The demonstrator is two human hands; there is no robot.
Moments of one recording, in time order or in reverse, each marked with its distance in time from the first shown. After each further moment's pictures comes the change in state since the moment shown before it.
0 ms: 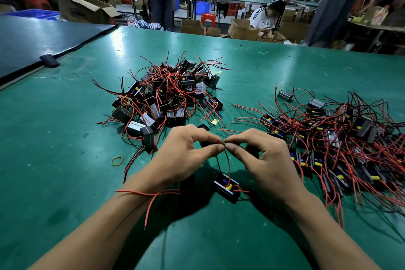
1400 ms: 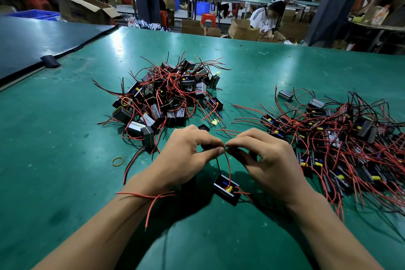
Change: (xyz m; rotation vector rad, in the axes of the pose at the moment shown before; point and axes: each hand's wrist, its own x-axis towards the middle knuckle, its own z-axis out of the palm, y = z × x) left_hand 0.002 -0.011 0.005 0.073 -0.036 0.106; right_hand -0.002 0.007 -0.006 -0.244 -0.006 -0.221
